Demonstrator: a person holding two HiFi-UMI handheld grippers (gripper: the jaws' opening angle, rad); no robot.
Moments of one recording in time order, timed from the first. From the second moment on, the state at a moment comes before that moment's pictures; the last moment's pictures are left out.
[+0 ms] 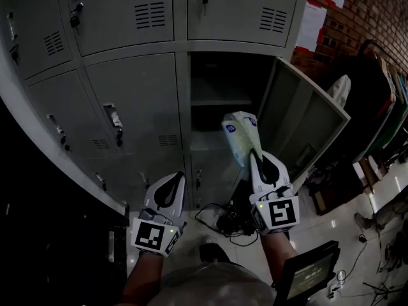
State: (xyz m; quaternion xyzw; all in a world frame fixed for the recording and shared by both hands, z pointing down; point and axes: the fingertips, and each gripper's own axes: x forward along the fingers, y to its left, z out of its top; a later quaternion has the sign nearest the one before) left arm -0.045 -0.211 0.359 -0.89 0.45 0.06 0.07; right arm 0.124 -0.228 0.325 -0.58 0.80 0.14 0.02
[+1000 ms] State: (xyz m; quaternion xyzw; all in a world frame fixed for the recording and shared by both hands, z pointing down) left arm -0.040 -0.375 0.347 -0.90 0.43 0.03 0.07; right arm 0.106 -0.506 0.342 -0.59 0.78 0.15 -0.13
